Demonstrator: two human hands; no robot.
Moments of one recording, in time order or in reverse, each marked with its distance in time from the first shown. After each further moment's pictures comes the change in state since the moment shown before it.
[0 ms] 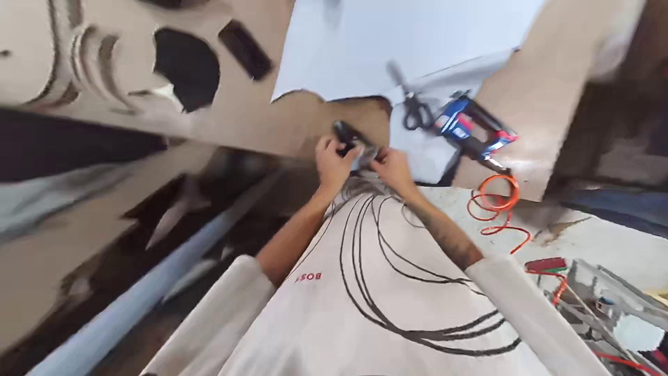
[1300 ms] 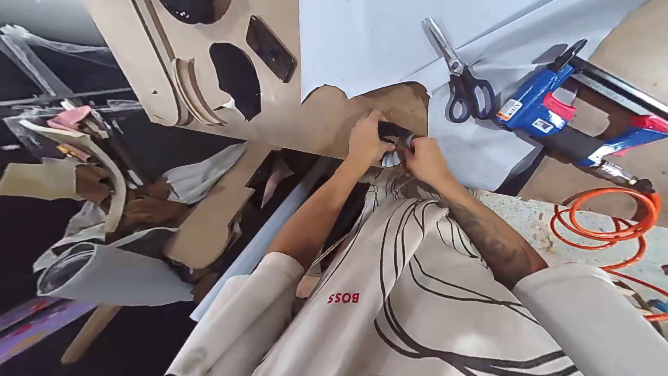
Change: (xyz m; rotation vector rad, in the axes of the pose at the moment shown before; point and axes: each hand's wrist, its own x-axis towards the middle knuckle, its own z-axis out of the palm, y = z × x) left_hand 0.080 0.086 -0.003 0.404 -0.457 -0.086; right_hand 0.059 0.003 -0.015 0.304 -0.362 0.043
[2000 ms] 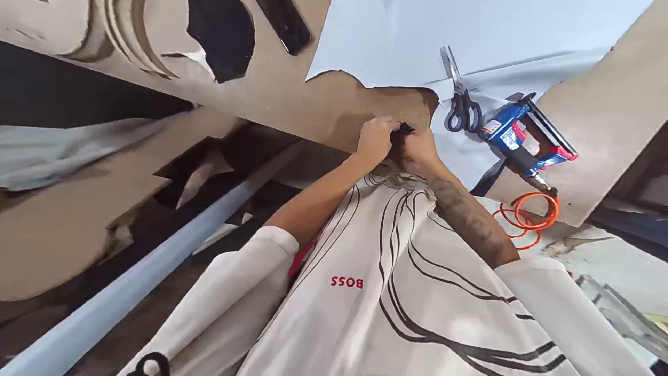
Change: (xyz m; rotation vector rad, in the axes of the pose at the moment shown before) left_hand -0.003 -0.041 0.024 -0.033 0.184 0.410; right_hand 0.001 -0.037 0.025 0.162 0.242 0.241
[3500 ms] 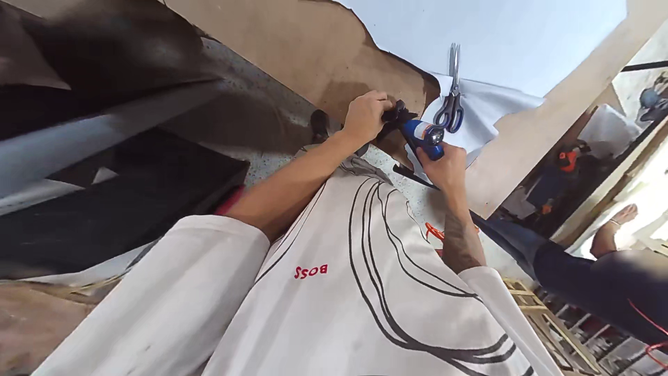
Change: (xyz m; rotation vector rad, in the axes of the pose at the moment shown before) left_hand -0.014 -0.039 0.044 -0.319 0.264 0.098; right_hand -0.078 0.003 -0.064 -0.977 0.298 -0.437
